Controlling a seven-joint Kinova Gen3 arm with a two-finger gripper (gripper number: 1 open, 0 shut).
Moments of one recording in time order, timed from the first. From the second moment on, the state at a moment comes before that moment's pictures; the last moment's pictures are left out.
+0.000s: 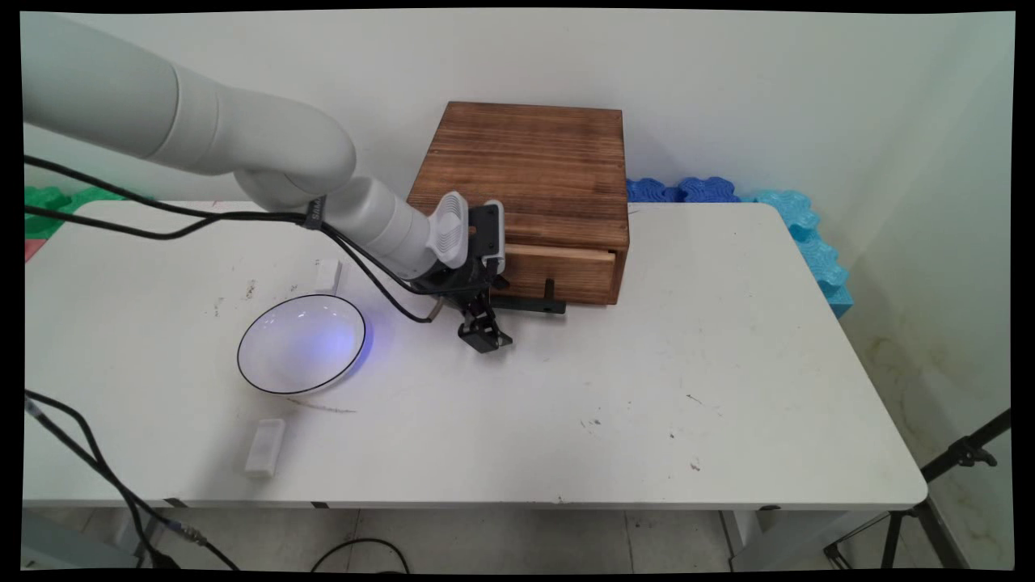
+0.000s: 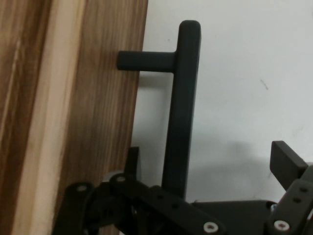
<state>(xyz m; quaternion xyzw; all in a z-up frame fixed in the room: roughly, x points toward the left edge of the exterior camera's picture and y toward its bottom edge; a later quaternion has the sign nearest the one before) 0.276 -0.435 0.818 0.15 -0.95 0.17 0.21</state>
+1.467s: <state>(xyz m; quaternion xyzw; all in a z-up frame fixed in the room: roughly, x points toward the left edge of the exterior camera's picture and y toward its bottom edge) 0.258 -0.400 0.802 0.14 -0.96 0.14 0.21</state>
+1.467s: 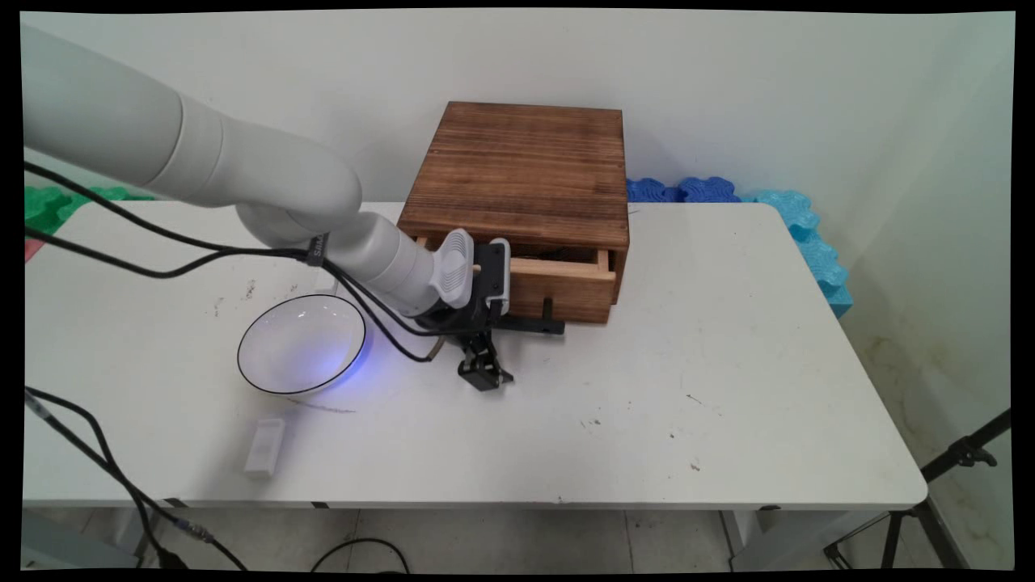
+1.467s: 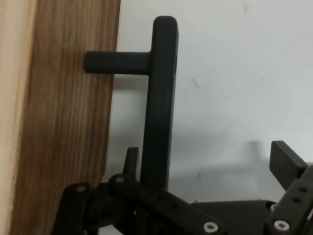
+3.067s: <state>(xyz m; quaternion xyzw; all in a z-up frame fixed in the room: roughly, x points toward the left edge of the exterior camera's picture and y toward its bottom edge) 0.236 -0.293 0.800 0.14 -0.96 0.10 0.21</state>
